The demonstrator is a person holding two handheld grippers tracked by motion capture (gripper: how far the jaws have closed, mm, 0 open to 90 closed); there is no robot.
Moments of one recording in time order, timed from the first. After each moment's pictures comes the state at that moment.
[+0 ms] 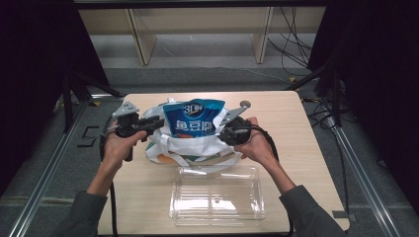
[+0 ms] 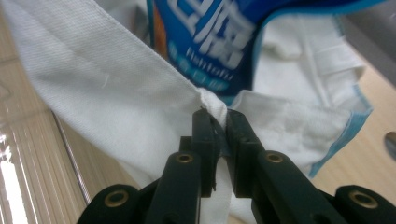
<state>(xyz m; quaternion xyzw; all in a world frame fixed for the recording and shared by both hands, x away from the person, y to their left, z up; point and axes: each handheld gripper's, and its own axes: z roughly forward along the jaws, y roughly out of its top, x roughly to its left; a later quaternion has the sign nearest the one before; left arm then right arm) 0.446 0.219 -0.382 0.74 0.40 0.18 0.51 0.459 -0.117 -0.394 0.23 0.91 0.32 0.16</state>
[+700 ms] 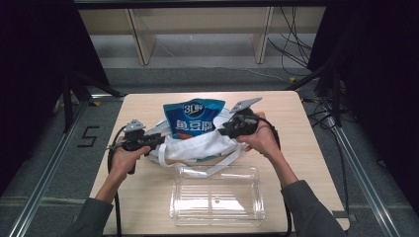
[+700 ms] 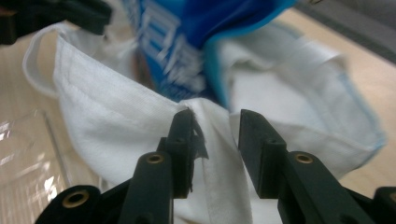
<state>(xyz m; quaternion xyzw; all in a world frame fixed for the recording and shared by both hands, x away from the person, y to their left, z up) 0.447 0.226 -0.436 0.75 0.42 0.17 0.48 0.484 -0.141 -0.390 0.29 0.86 0.41 0.10</state>
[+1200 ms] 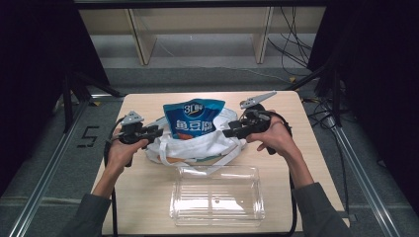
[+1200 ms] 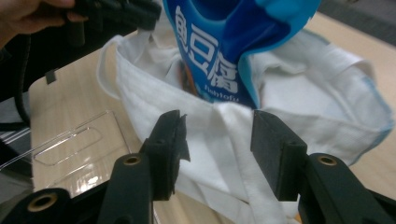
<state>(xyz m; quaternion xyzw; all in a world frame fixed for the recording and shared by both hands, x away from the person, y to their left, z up) 0.456 0.223 -0.425 0.77 0.40 0.19 0.46 0.468 -0.165 -0.360 0.27 0.86 0.44 0.02</state>
